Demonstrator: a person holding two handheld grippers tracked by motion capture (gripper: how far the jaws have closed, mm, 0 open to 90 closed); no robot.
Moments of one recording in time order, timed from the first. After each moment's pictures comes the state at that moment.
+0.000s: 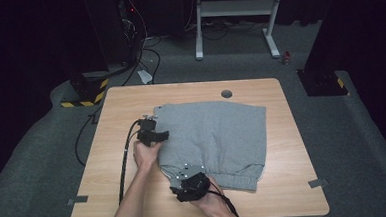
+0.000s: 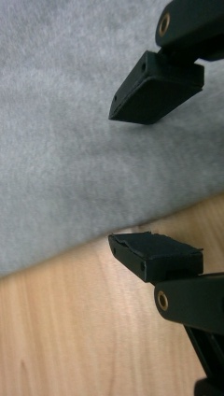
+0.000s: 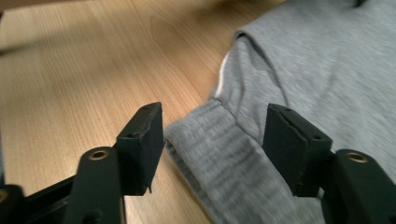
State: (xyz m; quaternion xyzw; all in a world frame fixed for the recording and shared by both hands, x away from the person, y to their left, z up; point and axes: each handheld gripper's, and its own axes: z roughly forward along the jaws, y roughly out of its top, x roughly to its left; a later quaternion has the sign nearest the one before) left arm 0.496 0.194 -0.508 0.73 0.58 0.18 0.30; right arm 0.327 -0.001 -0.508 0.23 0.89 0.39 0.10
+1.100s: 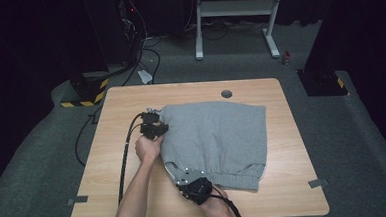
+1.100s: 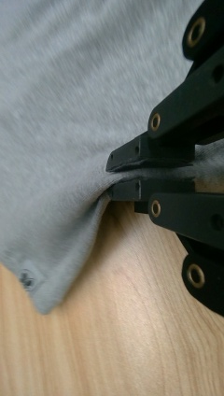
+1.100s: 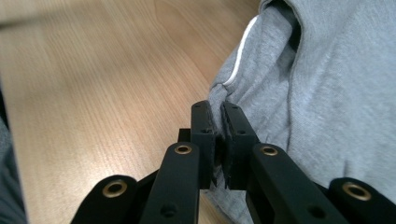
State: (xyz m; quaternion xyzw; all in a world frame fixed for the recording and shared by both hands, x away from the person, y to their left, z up) left arm 0.501 0.185 -0.481 0.75 0.55 0.14 0.34; right arm 0.312 -0.012 -0.502 0.23 0.89 0.37 0.12
